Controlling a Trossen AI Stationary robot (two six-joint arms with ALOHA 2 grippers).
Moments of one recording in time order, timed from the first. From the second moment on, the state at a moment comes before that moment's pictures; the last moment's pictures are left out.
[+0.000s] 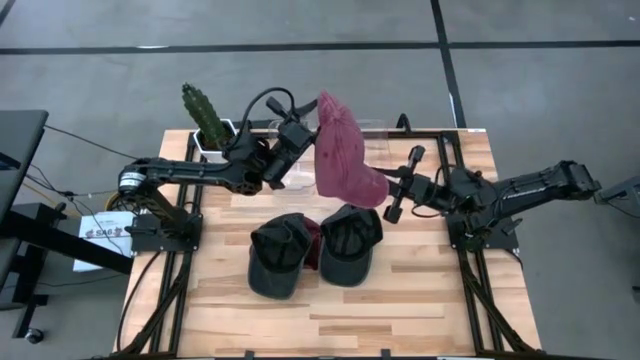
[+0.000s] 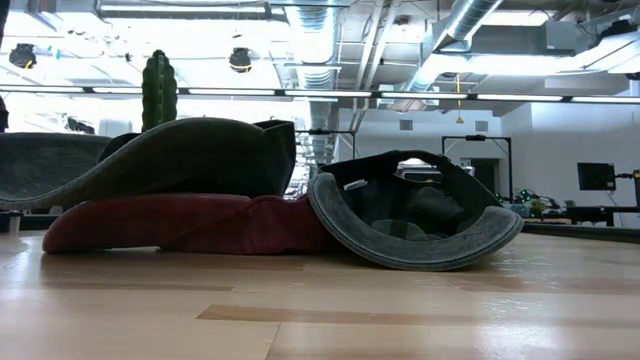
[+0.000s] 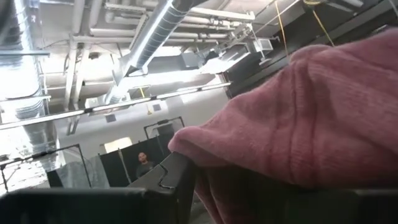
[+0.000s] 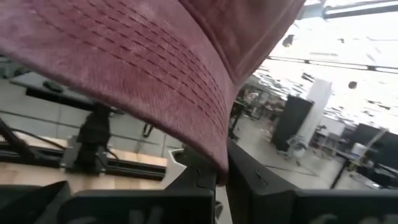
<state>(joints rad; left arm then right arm) 0.01 1.62 1.46 0.83 -0.65 0.83 0.16 0.98 0.64 0.48 0.46 -0.50</state>
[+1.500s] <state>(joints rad) -0.04 1.66 1.46 0.77 -0.80 0.71 0.18 1.05 0.64 0.90 0.79 -0.82</state>
